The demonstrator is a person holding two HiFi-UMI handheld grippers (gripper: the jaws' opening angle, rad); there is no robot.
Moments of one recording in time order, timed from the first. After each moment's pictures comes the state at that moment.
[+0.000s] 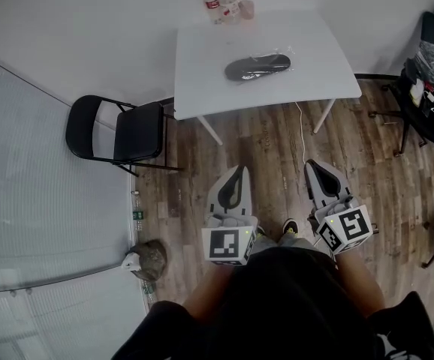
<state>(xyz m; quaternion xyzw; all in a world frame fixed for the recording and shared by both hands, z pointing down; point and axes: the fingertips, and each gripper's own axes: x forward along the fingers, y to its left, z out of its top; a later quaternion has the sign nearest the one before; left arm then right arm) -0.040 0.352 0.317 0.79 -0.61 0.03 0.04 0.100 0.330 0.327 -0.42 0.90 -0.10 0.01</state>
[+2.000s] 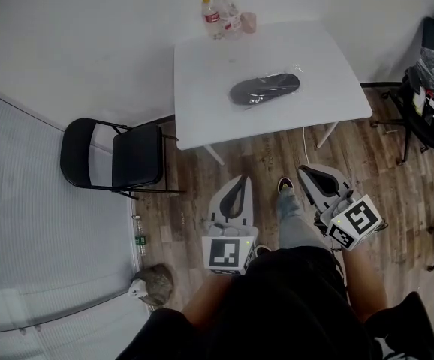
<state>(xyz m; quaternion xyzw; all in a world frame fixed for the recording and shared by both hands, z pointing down) -0.089 0.269 0.344 0.82 -0.57 0.04 0.04 0.025 0.249 0.343 -0.32 0.94 -0.09 -0.01</state>
